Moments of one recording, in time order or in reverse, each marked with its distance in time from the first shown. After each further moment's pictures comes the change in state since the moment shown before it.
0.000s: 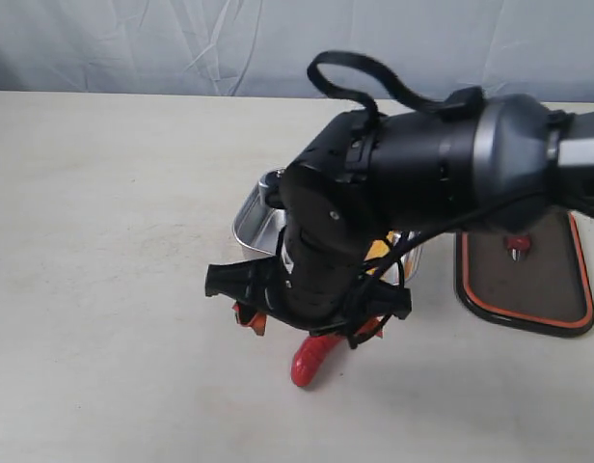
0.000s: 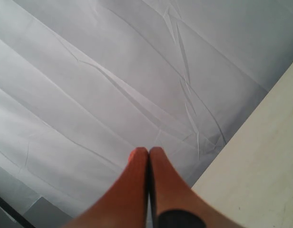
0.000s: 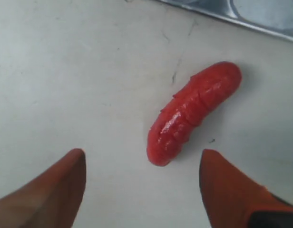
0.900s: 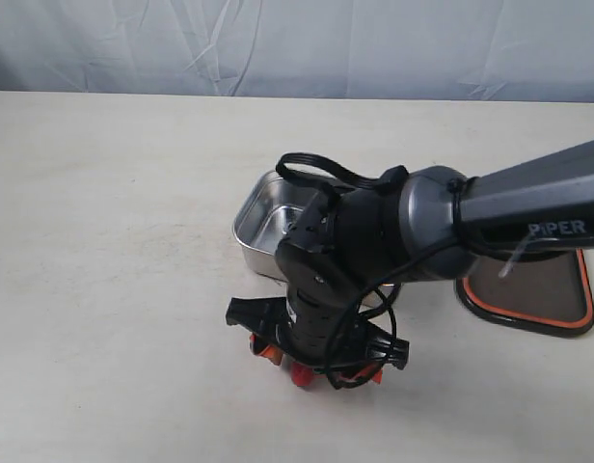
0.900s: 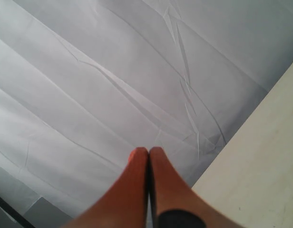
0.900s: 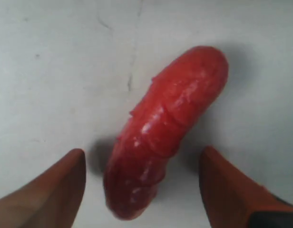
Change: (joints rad) left arm 0.000 0.000 0.000 0.000 0.000 0.000; right arm 0.000 0.136 0.083 -0.052 -0.129 0.216
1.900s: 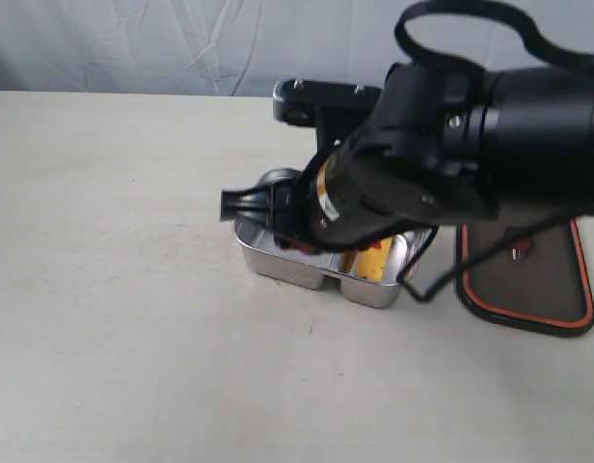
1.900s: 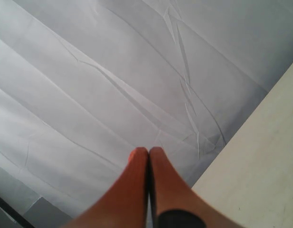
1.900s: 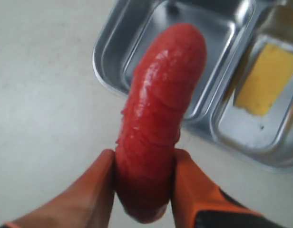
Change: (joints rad) left arm 0.000 0.000 0.000 0.000 -0.002 0.000; right arm -0.012 -0.317 -0.030 -0.284 -0.022 -0.139
